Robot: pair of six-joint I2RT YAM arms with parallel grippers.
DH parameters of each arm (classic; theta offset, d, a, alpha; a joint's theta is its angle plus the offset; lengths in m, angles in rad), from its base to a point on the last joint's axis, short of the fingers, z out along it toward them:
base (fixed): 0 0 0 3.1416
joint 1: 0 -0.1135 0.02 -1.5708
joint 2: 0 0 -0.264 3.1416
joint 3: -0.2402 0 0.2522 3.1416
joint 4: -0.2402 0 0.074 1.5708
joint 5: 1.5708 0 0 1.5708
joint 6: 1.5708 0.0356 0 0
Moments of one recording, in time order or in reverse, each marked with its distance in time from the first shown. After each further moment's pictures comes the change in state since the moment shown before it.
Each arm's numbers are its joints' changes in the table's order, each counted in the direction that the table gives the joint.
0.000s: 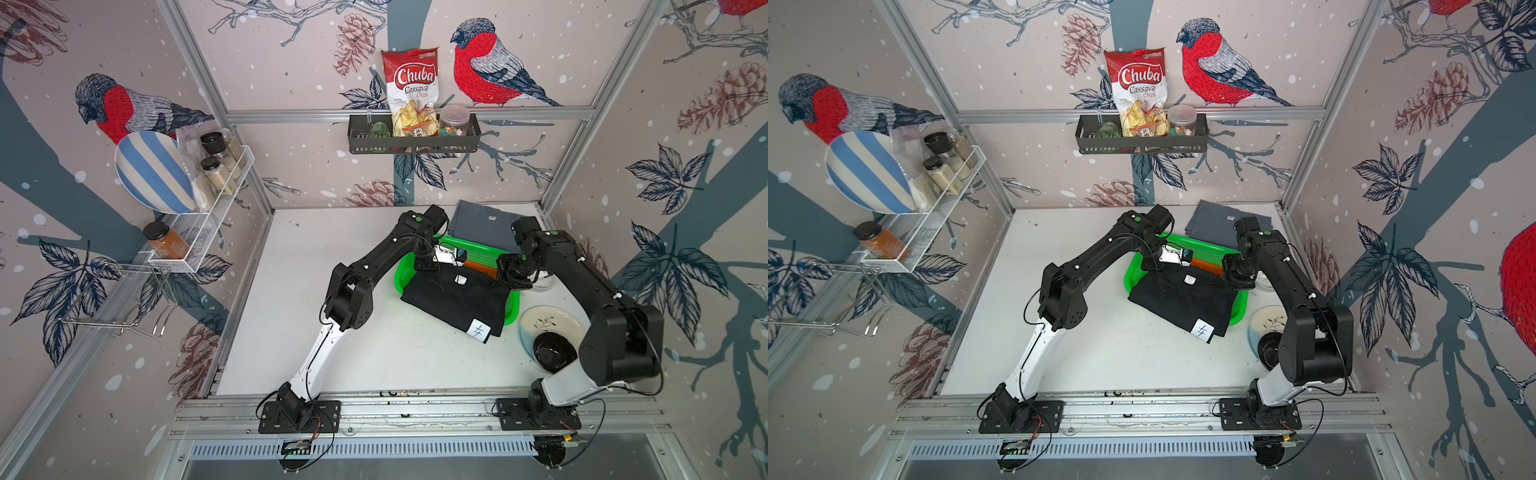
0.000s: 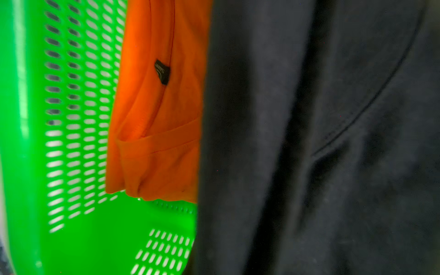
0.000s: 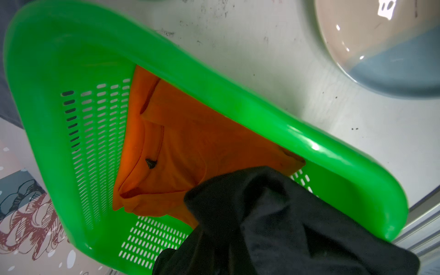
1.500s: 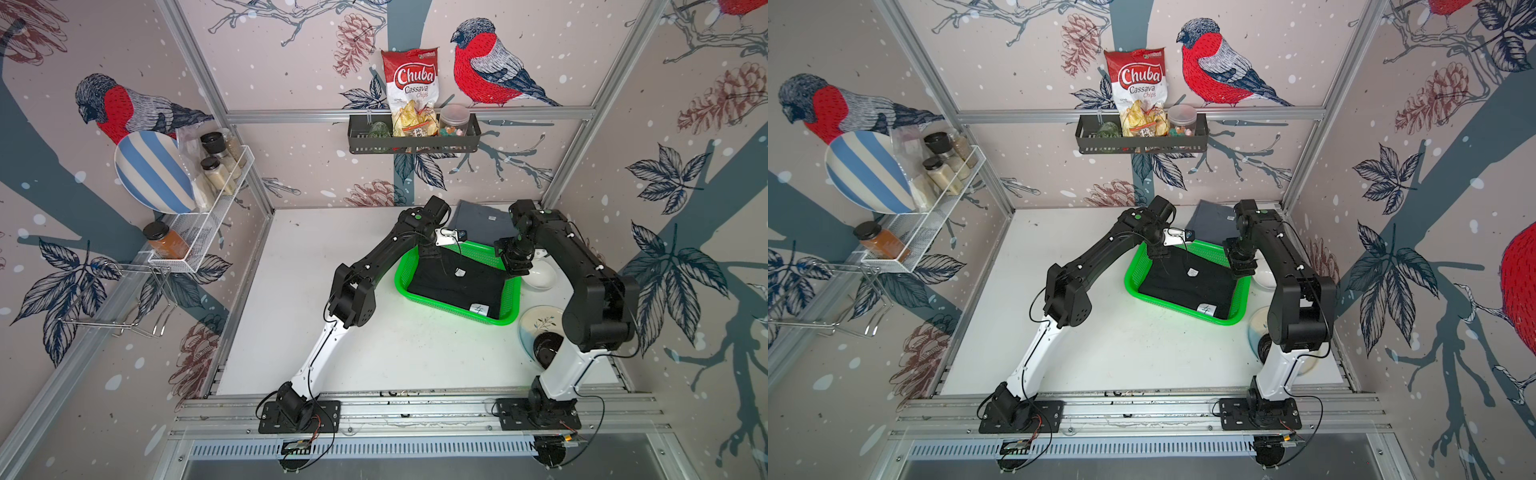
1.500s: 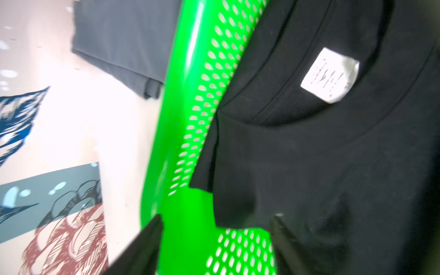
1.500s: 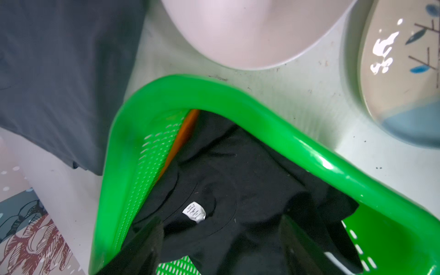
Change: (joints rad) left arm -0.013 -0.051 -0.142 0.179 -0.191 -0.131; right arm 0.029 -0.207 -0.293 -0.080 0.080 -0.108
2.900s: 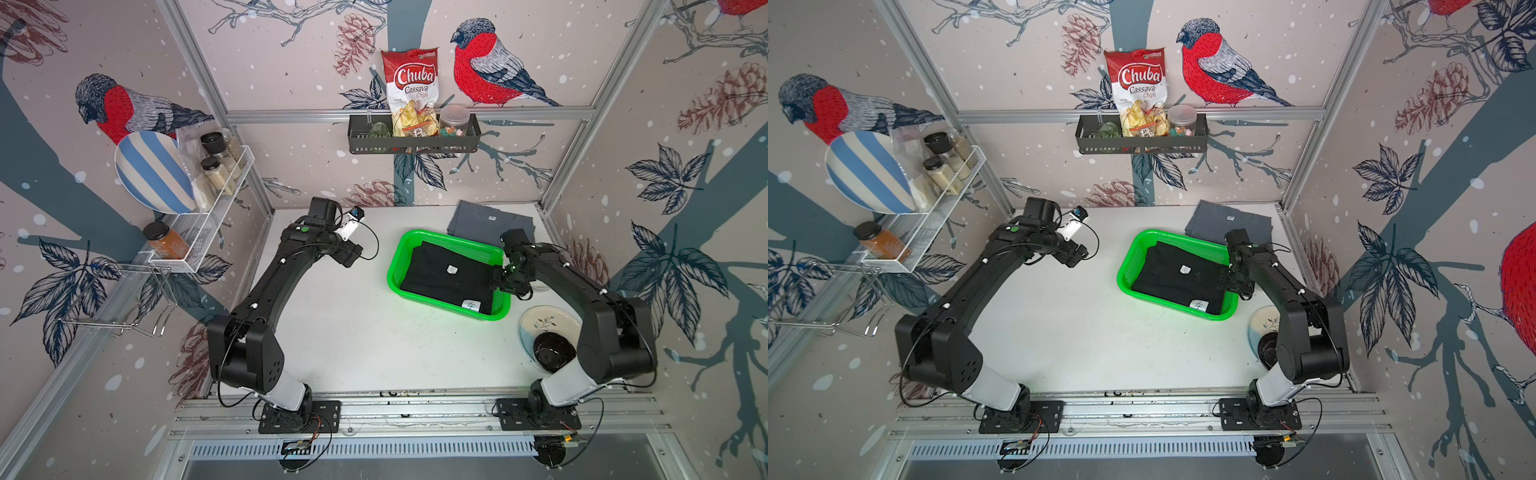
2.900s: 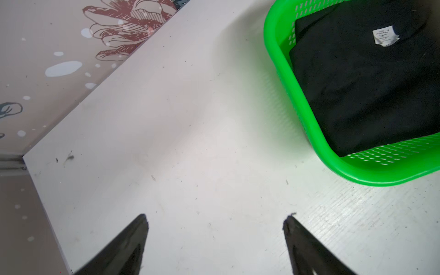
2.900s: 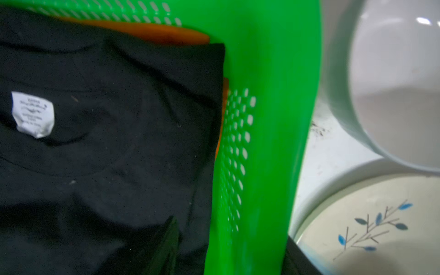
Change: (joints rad) left arm -0.496 0.970 1.125 0.240 0.156 -0.435; right arm -0.133 0.187 0.442 0.301 0.101 -1.106
